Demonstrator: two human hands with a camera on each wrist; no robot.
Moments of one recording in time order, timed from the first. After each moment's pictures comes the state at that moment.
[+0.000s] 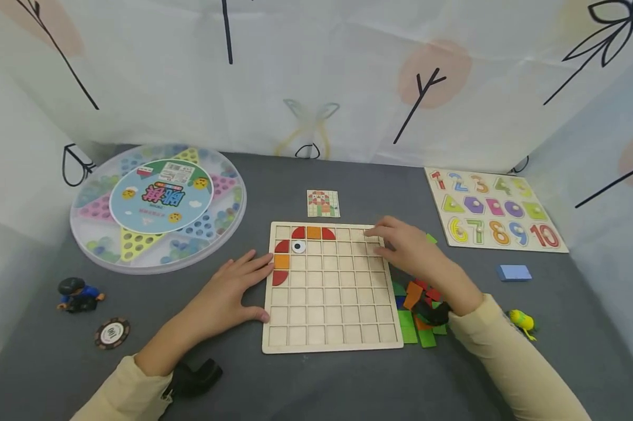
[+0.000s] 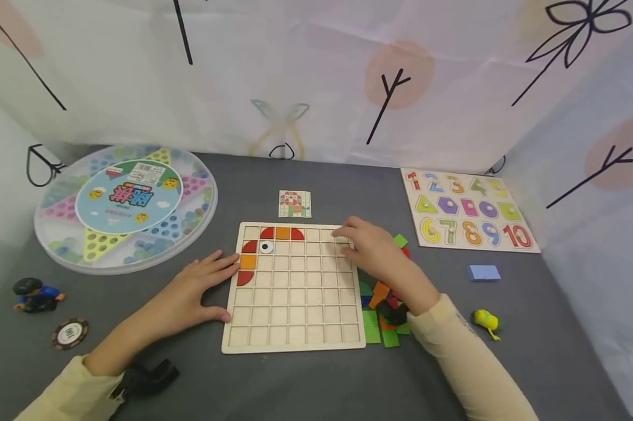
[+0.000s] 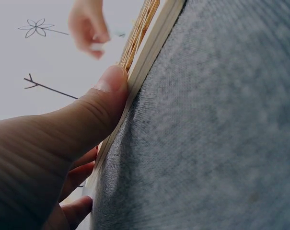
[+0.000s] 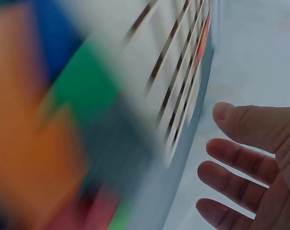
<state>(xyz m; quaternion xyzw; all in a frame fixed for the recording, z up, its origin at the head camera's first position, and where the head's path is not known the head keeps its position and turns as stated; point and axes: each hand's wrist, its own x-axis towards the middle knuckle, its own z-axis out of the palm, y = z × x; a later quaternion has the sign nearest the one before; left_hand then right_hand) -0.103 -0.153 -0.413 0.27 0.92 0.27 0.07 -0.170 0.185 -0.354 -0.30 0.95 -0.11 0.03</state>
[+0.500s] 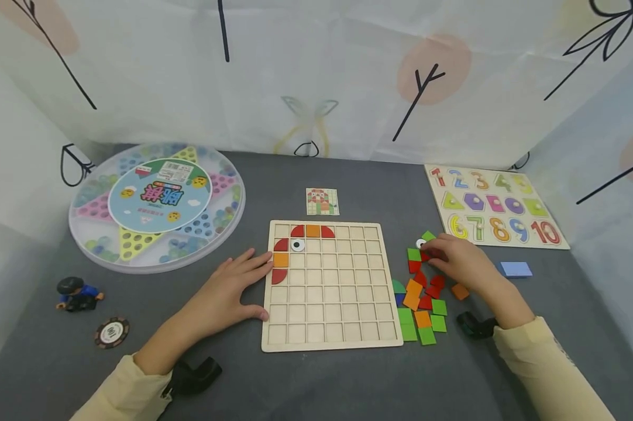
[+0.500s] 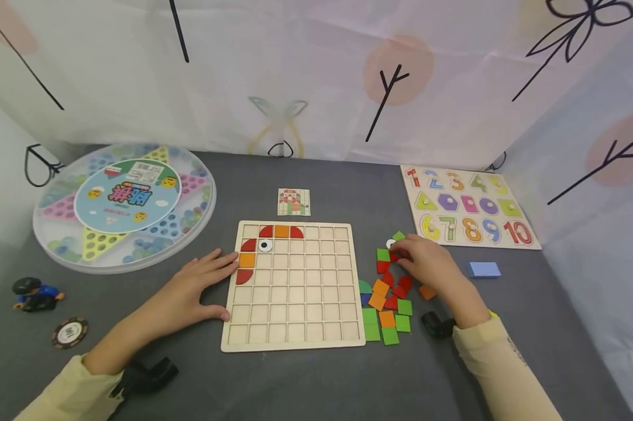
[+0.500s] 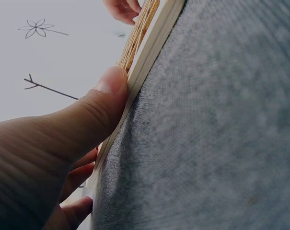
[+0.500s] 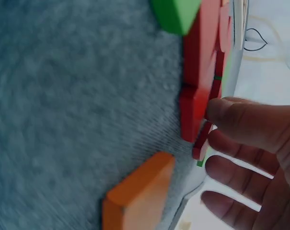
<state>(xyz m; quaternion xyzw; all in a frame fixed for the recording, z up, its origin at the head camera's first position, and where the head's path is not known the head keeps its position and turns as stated) -0.104 -0.152 -0.409 0.26 0.93 0.26 0.07 -0.157 0.282 -0.370 -0.21 0.97 -0.08 0.06</state>
